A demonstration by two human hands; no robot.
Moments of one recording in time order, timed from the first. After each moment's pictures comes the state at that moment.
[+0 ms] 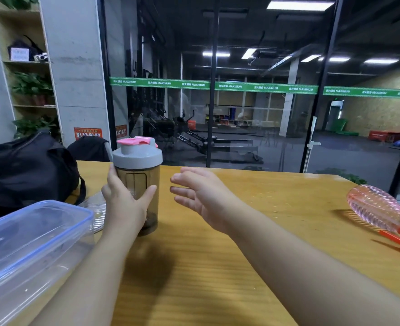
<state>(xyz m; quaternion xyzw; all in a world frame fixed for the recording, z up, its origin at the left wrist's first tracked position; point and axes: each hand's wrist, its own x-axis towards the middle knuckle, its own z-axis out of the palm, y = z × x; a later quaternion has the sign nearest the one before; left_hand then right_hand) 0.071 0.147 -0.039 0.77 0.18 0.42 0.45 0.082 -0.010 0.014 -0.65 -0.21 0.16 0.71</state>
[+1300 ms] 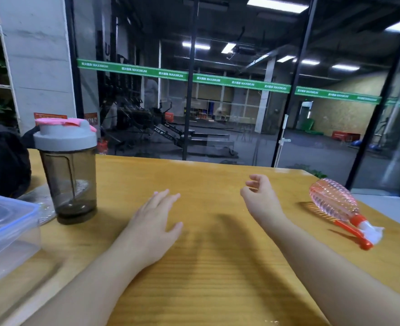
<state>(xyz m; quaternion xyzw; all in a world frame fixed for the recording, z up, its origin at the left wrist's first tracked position) 0.062 0.062 -0.060 0.95 -0.07 0.18 0.26 0.147 -0.158 -0.035 -0.83 -0.02 -0.18 0.53</state>
